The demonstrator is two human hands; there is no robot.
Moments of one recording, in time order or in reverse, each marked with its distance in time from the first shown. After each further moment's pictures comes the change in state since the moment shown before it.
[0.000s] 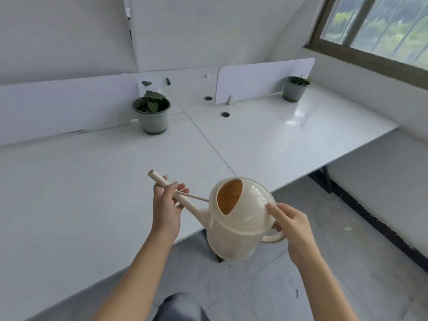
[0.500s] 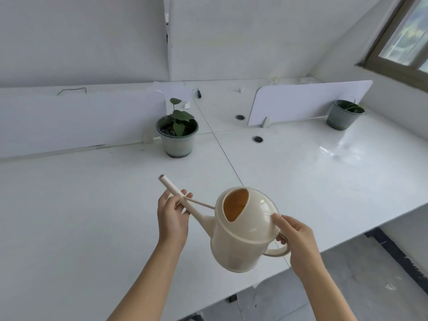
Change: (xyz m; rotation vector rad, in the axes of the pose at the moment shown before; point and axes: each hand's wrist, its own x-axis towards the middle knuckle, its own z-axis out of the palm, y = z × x) left_hand 0.150 0.016 0.017 -0.279 0.173 0.024; right_hand 0.160 -0.031 0.076 -0.013 -0.107 0.023
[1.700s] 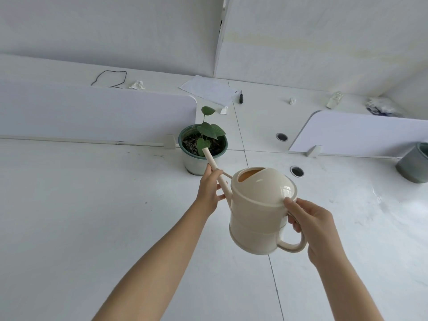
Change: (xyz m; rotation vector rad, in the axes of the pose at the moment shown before) left_hand 0.178 -0.009 0.106 0.296 -0.097 -0.124; right_hand 0.175 -0.094 0.056 -0.234 -0.185 -0.089
